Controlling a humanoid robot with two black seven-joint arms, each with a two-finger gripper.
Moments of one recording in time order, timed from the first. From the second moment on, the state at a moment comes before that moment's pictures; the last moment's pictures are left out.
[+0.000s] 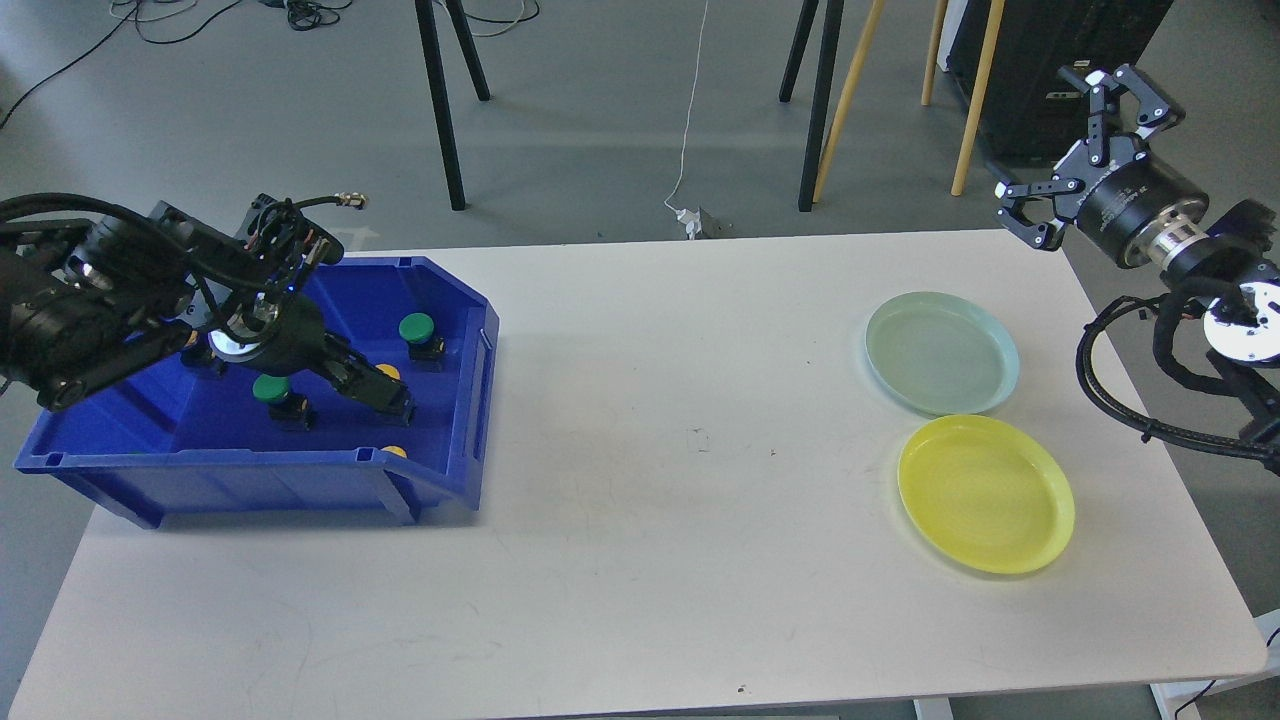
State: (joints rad) left arm -1.26 0.54 0.36 -0.77 1.61 -0.48 -0.49; right arm 0.86 -0.53 0.64 0.64 0.08 0.49 0.09
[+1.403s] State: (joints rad) left arm -1.12 0.36 0.35 -0.49 1.60 -0.35 -0.49; right arm 0.81 -0.53 0.65 0.64 0.08 0.49 0.09
